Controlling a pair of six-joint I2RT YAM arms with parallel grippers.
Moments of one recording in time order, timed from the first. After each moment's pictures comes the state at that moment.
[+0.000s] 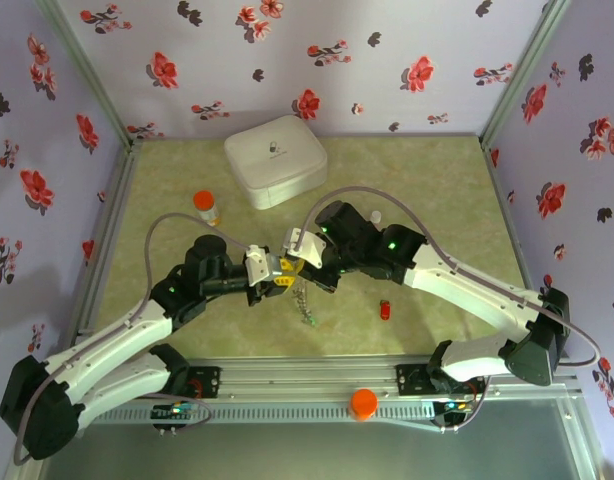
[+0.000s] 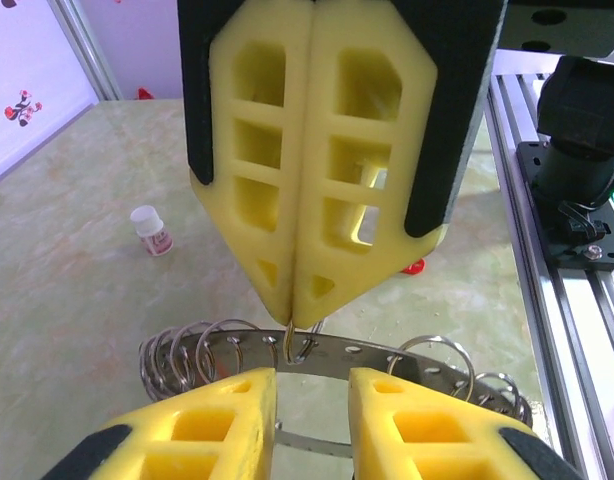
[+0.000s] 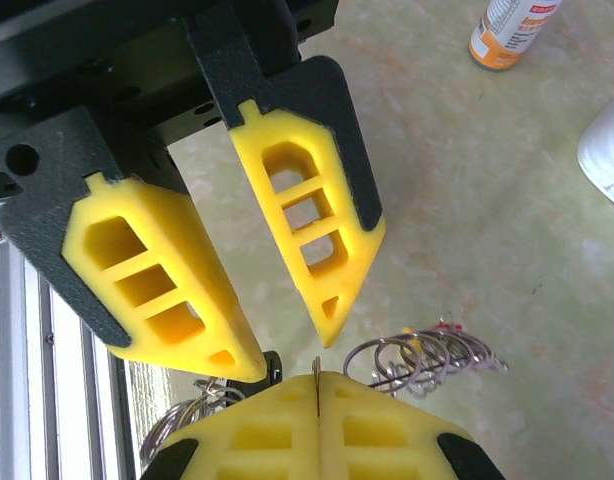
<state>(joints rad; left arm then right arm) -0.73 0.91 0.55 0.00 0.58 0.35 0.98 1.32 1.24 -0.76 -0.24 -0.34</state>
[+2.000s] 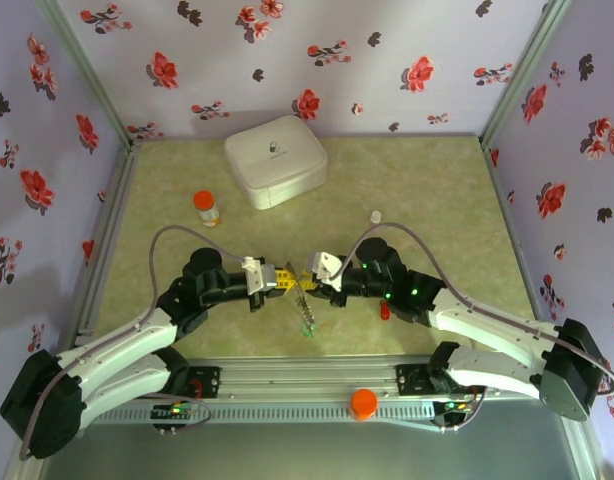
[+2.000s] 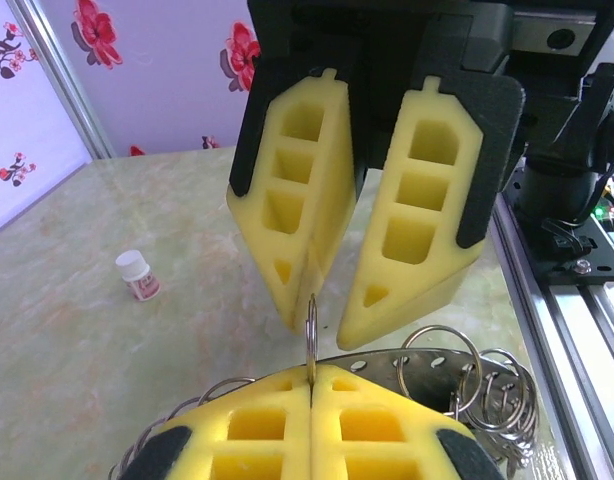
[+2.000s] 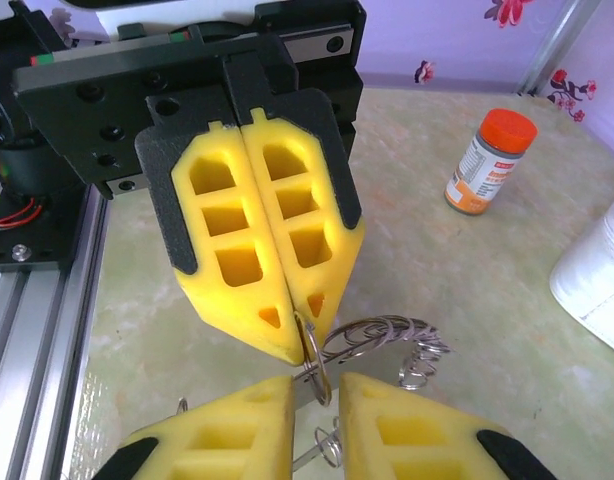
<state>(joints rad) -0.73 0.92 0.38 0.33 0.66 0.32 0.94 1.05 0.65 -0.02 -0.38 -0.36</state>
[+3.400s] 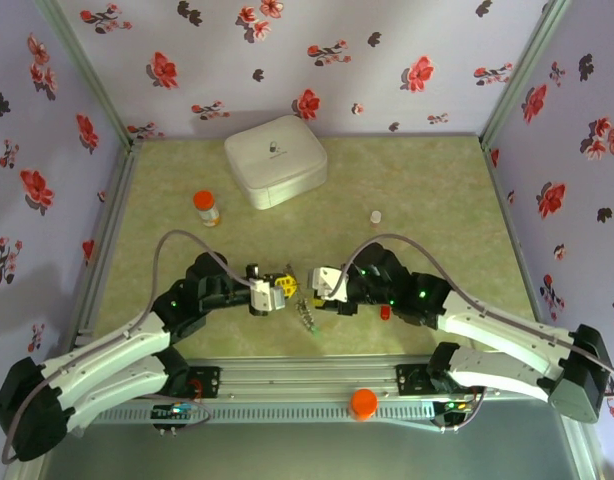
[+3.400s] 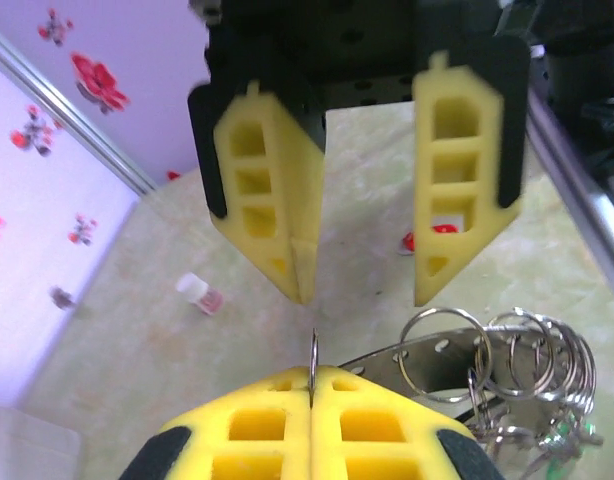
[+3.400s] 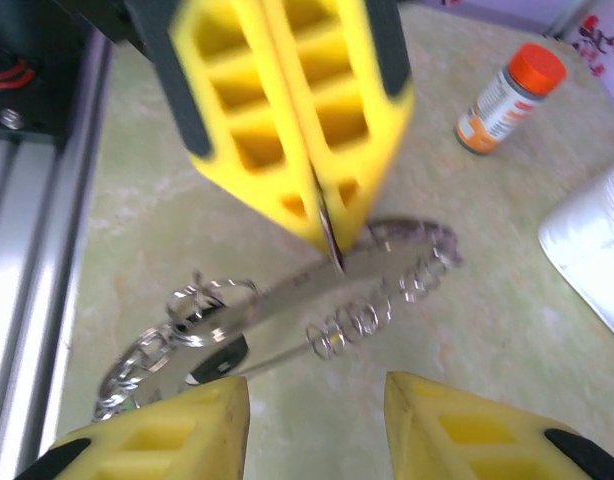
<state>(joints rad) -0.85 0.84 0.44 0.12 0.46 0.74 0.99 0.98 0.71 -0.31 -0.23 -0.54</state>
